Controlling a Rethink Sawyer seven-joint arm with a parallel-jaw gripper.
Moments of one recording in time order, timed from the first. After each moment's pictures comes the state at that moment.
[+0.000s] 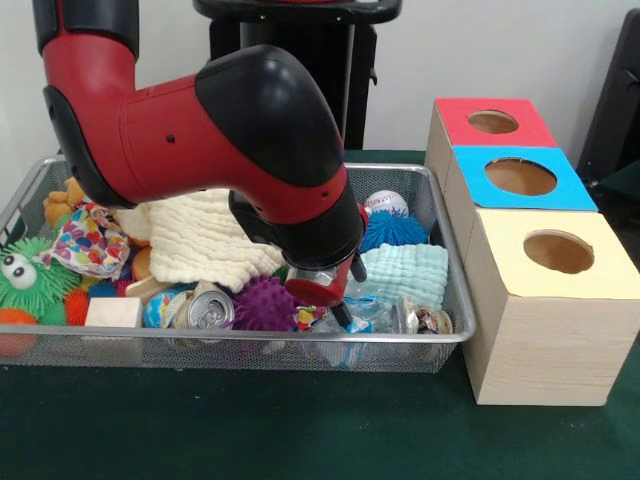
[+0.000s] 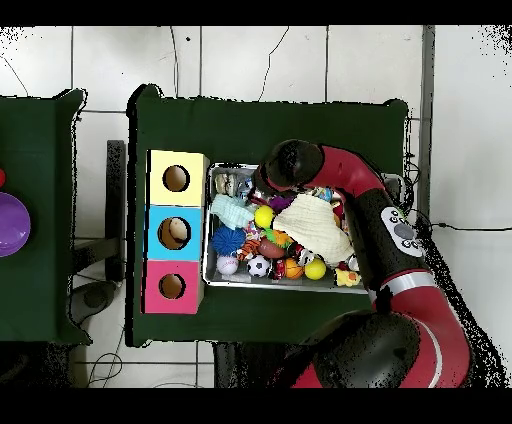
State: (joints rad) arm -0.62 -0.25 0.58 1.23 -0.37 1.06 0.49
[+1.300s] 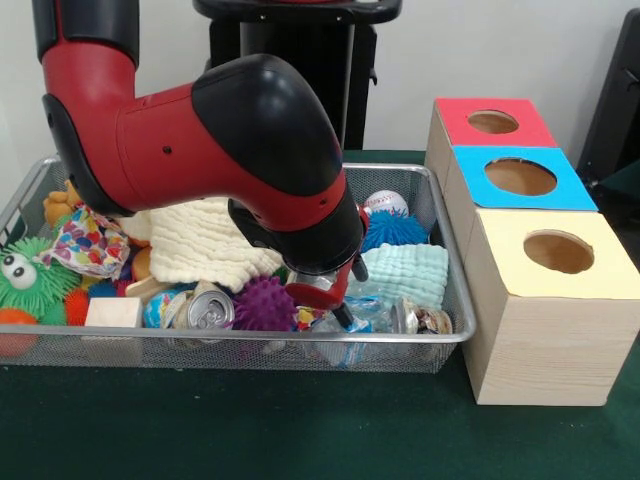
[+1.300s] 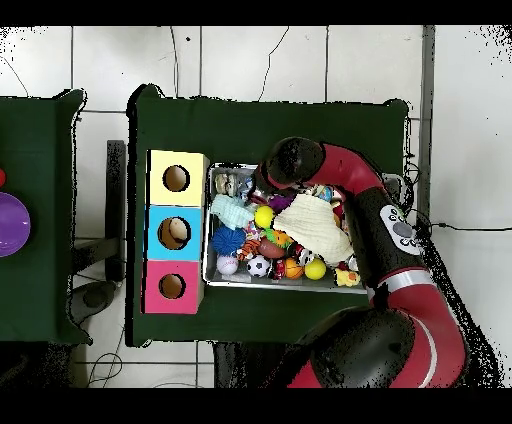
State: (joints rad) arm -0.61 -0.23 0.58 1.20 -0.35 1.10 0.49
